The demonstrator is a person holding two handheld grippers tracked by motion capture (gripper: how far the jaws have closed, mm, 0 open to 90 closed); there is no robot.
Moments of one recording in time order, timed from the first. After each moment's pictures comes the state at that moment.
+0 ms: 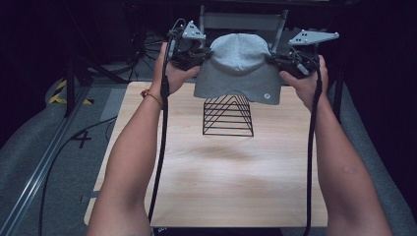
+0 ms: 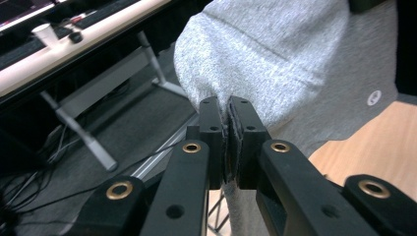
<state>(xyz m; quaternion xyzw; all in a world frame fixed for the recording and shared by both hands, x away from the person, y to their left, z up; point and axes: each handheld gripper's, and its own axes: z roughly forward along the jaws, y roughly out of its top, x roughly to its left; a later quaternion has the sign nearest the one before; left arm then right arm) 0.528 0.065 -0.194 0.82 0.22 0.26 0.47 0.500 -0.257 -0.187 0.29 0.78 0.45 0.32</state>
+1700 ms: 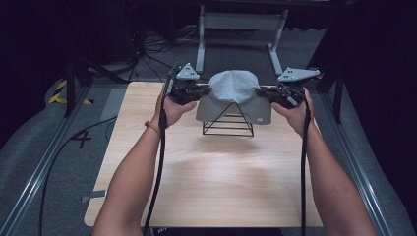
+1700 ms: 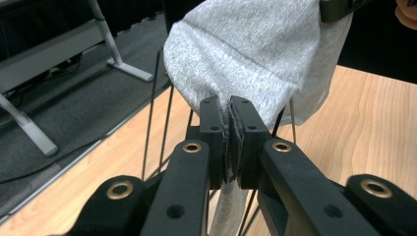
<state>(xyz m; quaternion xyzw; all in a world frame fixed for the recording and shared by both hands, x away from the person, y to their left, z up) 0.514 0.072 -0.301 0.82 0.23 0.17 0.50 0.493 -0.264 -0.283 0.28 0.81 0.46 0.24</state>
